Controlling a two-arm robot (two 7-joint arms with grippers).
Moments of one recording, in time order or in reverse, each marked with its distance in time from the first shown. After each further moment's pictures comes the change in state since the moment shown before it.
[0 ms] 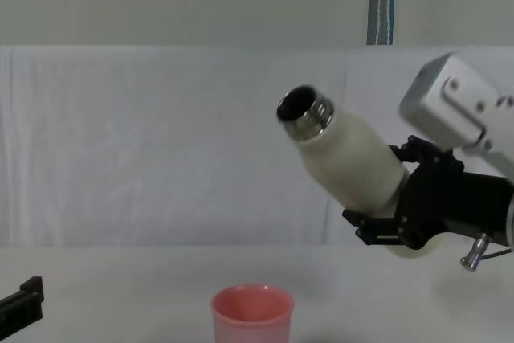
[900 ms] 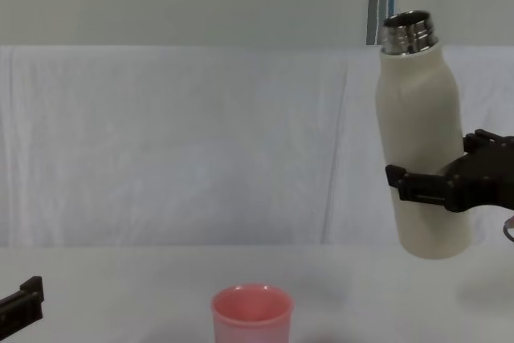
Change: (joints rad) left arm 0.000 0.000 0.000 0.000 0.000 0.000 0.000; right arm -0.102 -0.042 0.185 -0.088 0.438 0.107 0.100
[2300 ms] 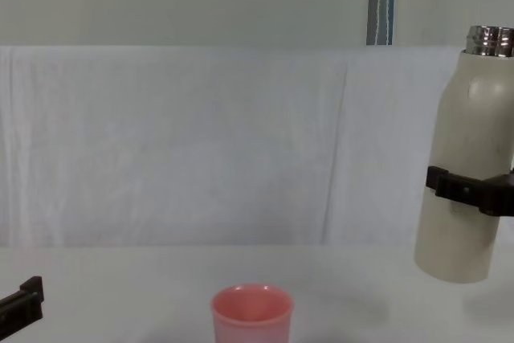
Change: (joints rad) left arm 0.000 0.000 0.000 0.000 0.000 0.000 0.000; right arm -0.079 -0.038 0.085 -0.012 0.302 0.076 -0.048
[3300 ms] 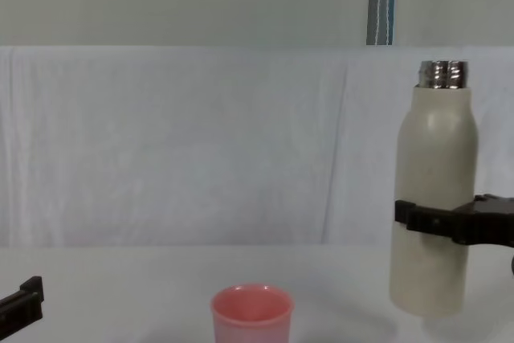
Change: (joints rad) left arm 0.000 0.000 0.000 0.000 0.000 0.000 0.000; right arm 0.064 0.067 -0.091 0.048 0.043 0.083 0.060
